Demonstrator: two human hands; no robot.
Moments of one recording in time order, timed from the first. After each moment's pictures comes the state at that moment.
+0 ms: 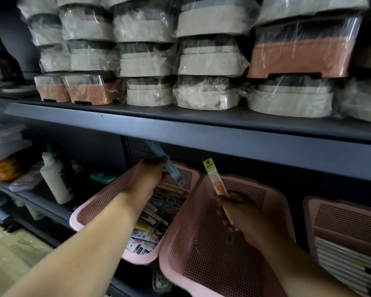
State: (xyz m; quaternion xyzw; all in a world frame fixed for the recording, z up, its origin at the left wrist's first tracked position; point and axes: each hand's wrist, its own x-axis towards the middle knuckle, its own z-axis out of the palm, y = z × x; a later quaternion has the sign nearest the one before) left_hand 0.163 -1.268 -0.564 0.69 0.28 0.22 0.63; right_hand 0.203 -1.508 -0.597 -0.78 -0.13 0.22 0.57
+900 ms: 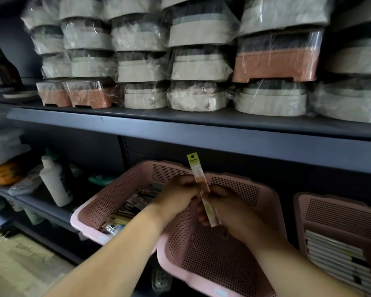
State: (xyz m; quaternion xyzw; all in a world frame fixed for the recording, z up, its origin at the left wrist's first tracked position) left_hand 0.134 -1.352 -0.572 0.80 0.11 0.11 0.58; right_hand 0.181 -1.499 -0.577 -0.72 -0.16 0.27 0.62
